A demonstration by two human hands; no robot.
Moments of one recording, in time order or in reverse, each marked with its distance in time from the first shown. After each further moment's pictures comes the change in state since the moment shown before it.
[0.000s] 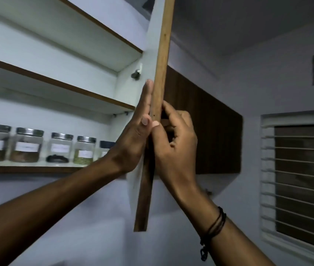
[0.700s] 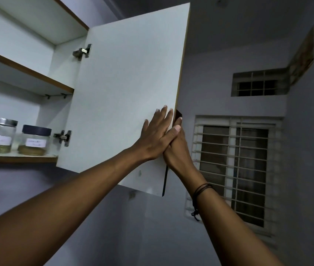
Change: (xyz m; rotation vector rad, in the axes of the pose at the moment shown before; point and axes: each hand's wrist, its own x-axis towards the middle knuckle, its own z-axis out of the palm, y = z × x) left_hand 0.060 -0.049 0.162 0.214 -0.198 -0.230; right_hand 0.016 0.093 -0.133 -0.712 -0.335 0.210
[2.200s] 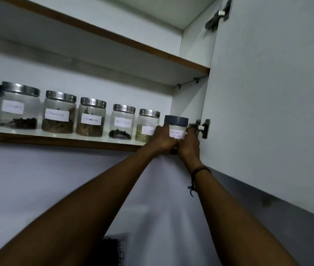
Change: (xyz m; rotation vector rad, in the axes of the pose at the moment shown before) left_hand -0.124 -0.292 -0.198 0.212 0.210 -0.775; right_hand 0.090 -0.127 0.403 0.642 -0.195 0.359
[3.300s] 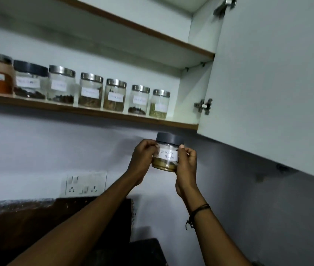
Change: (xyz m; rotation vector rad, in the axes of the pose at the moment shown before) left_hand -0.200 -0.064 -0.019 -0.552 0.151 -0.252; right_hand -0.214 0.016 -0.013 0.746 -0.087 0.278
